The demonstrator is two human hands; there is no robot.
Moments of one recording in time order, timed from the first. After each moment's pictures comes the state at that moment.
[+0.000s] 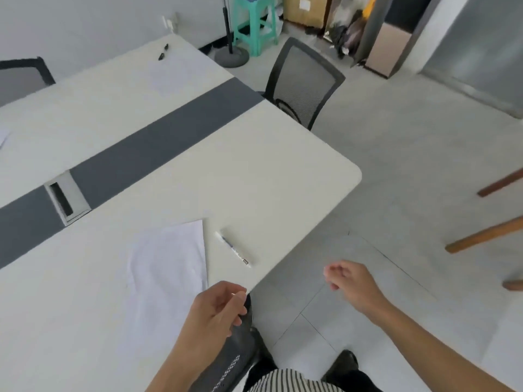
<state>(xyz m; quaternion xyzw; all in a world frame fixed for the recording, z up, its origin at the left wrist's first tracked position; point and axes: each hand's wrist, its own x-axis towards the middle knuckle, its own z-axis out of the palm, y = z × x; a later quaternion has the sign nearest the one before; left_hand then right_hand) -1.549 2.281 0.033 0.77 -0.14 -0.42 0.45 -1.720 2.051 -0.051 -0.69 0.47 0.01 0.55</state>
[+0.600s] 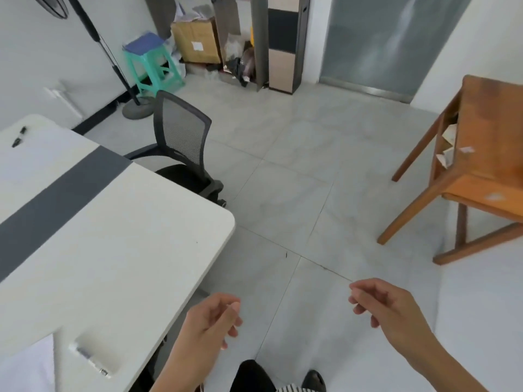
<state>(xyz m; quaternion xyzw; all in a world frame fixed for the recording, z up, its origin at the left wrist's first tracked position) -1.707 1.986 0.043 0.74 -0.28 -0.45 0.40 -1.972 1.841 0.020 -0.55 0.58 -0.18 0.58</state>
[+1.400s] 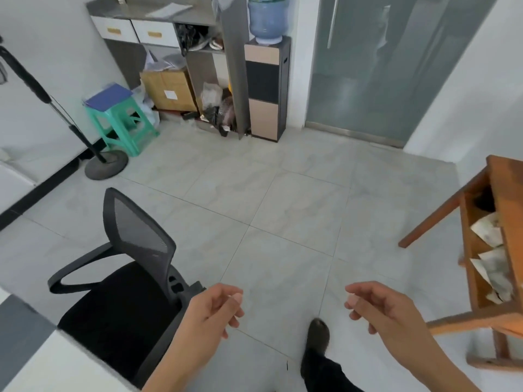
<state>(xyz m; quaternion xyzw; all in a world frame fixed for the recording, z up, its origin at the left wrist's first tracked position) -1.519 1.514 0.060 0.72 -0.33 -0.47 0.39 -1.791 1.415 0.050 -0.55 0.58 -0.23 0.56</state>
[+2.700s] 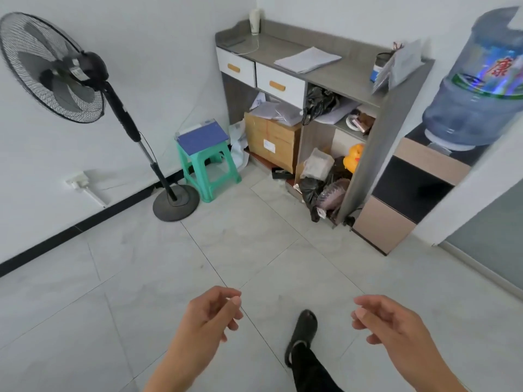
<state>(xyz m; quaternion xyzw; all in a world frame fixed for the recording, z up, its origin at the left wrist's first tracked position) -0.974 0.933 0.065 0.77 -0.16 -0.35 0.51 -1.189 0.724 0.039 -0.64 0.45 -0.13 0.61</state>
